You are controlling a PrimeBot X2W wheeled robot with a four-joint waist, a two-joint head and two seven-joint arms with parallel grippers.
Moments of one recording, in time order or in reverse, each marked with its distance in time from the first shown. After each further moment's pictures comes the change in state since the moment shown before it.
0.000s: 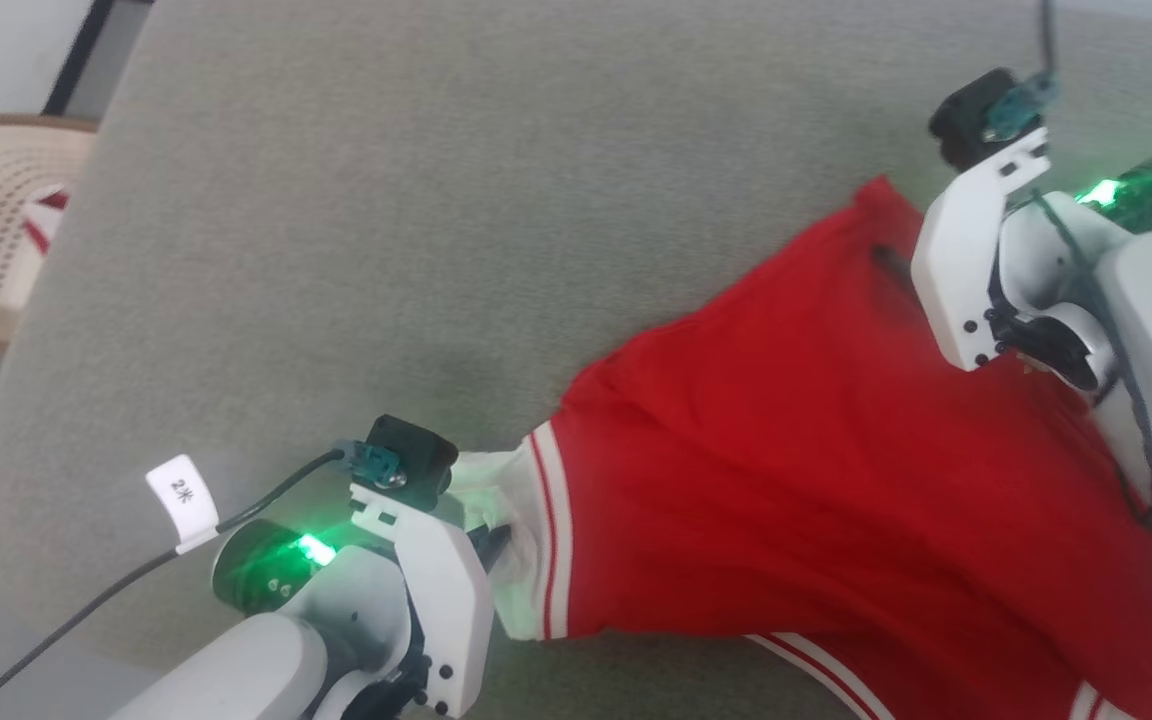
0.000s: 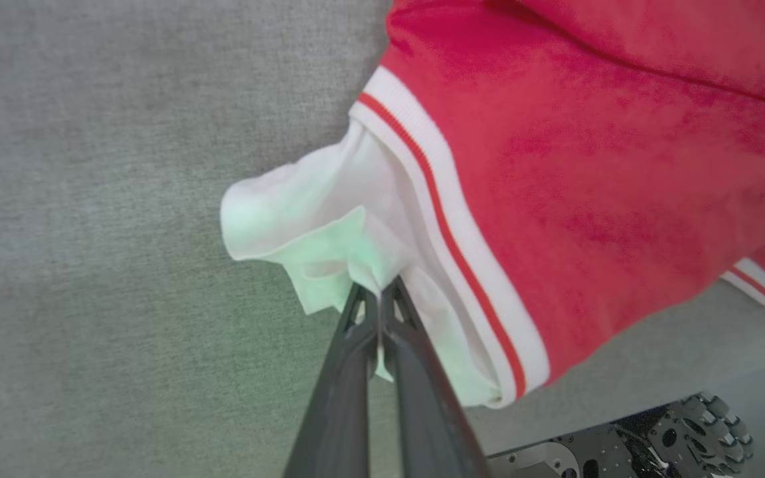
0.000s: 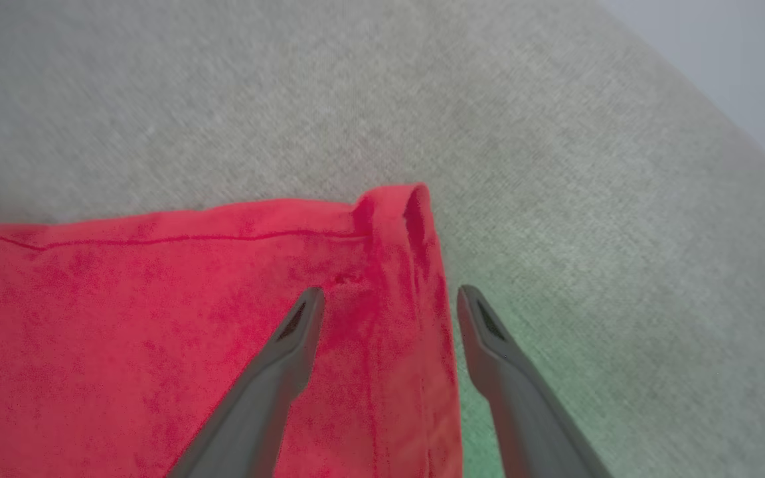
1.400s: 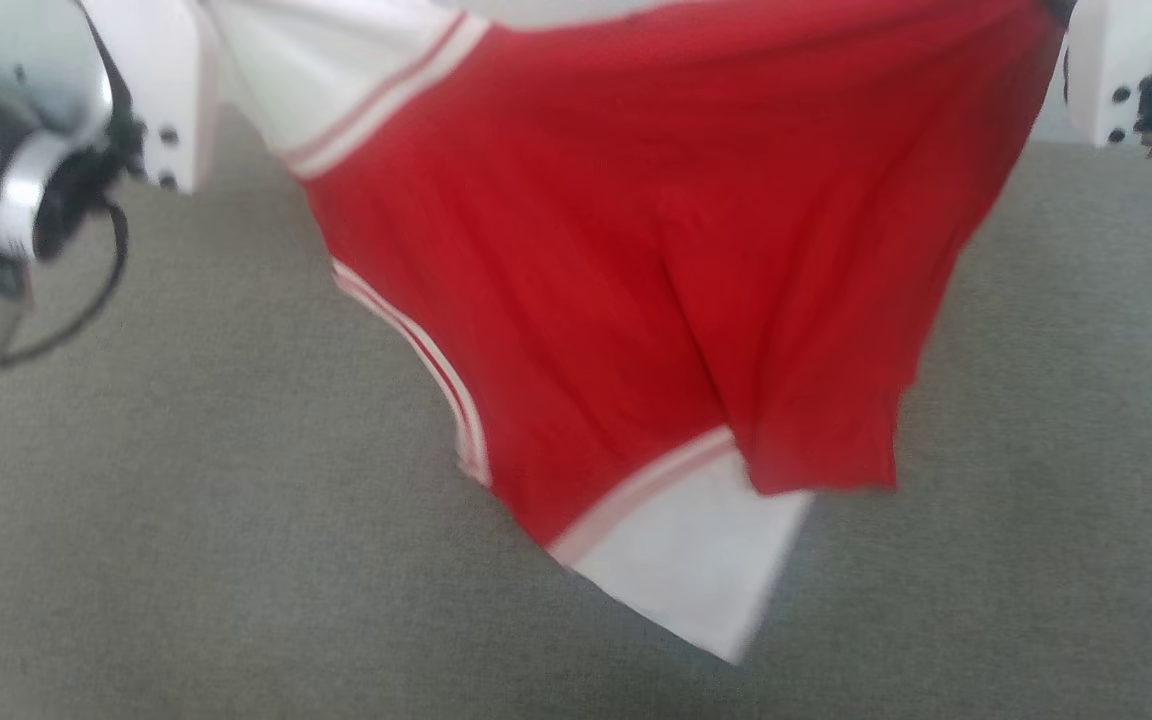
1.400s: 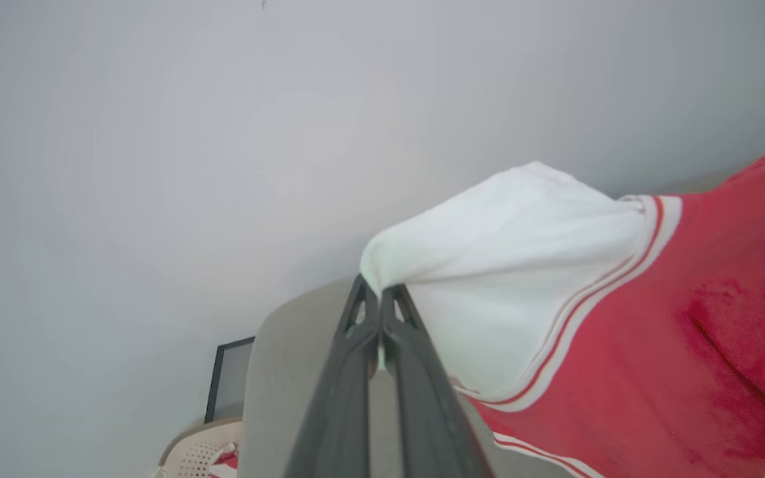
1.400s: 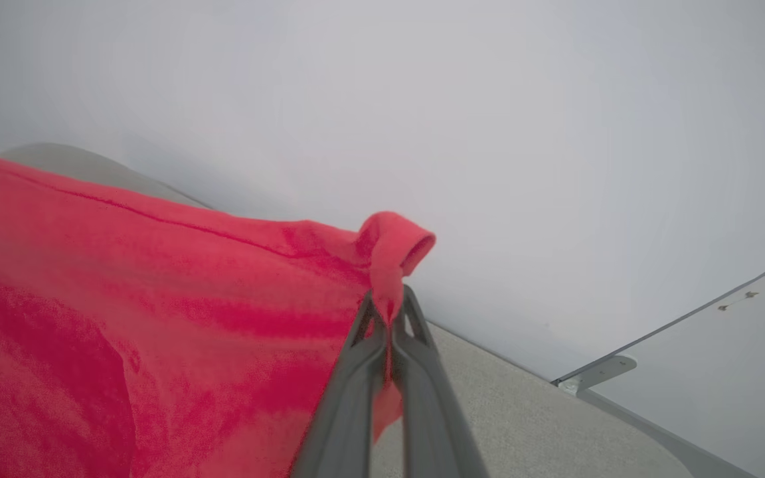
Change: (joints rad) left arm -0.723 0.097 0.132 0.363 0.114 -0.152 0.152; right arm -0.315 -0.066 0.036 0.196 0.155 0.001 -0.178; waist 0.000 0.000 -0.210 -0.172
